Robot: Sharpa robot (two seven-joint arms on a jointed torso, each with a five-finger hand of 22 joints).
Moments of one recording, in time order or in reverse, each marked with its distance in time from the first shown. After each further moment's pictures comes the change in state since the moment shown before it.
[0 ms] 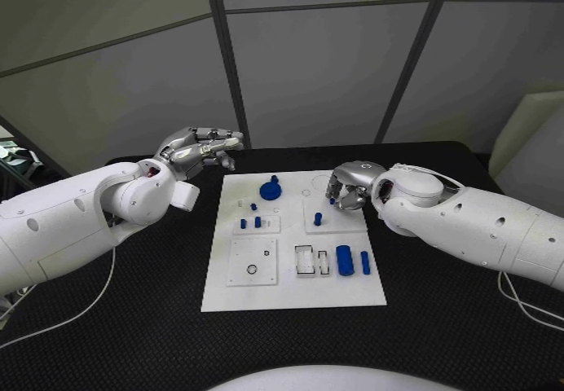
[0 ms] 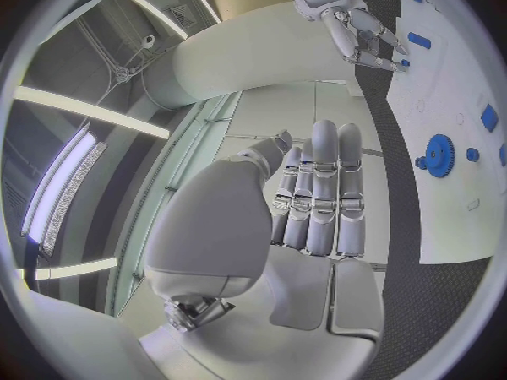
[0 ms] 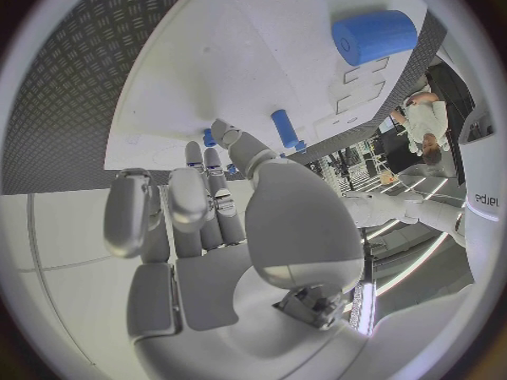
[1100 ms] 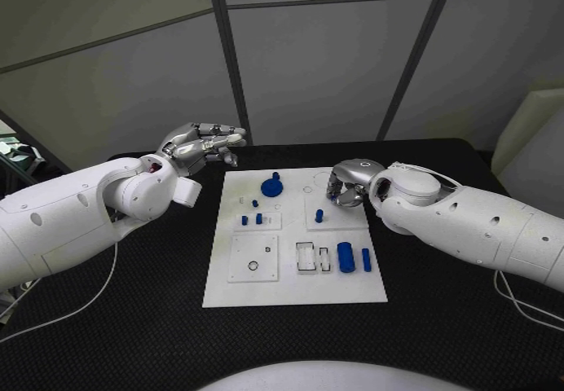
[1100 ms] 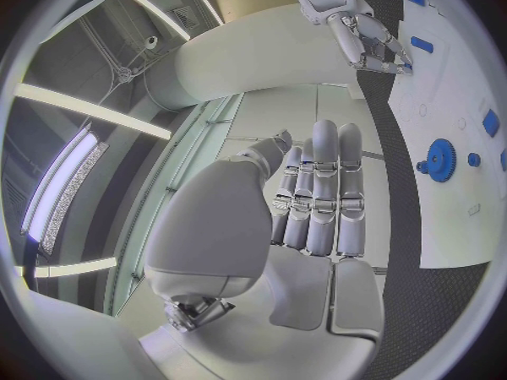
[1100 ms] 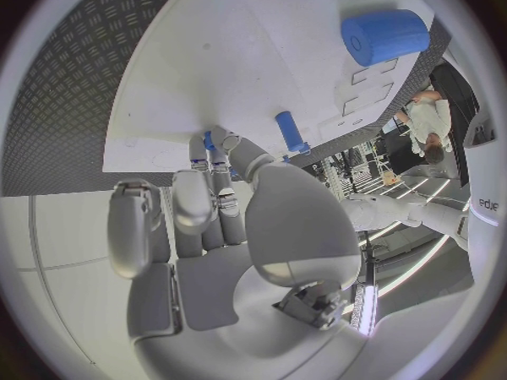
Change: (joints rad) left arm 0.000 0.002 0.000 -0.005 -0.002 0.015 0.003; left_hand 0.000 0.000 -0.003 -0.003 -0.005 -0.001 0.001 -0.004 0.002 0.000 0.000 -0.004 0.003 -0.003 0.004 -0.008 -0.003 0.000 -0.004 0.004 -0.012 -0.004; right arm -0.012 0.022 0.003 -0.020 -0.012 -0.019 -0.012; right_hand -0.022 0.089 0.039 0.017 0.000 0.137 -0.054 0.046 0.027 0.154 -0.047 0.023 -0.005 0.000 -0.029 0.027 -0.019 -0.031 0.037 -0.034 0.123 0.022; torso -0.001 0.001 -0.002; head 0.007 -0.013
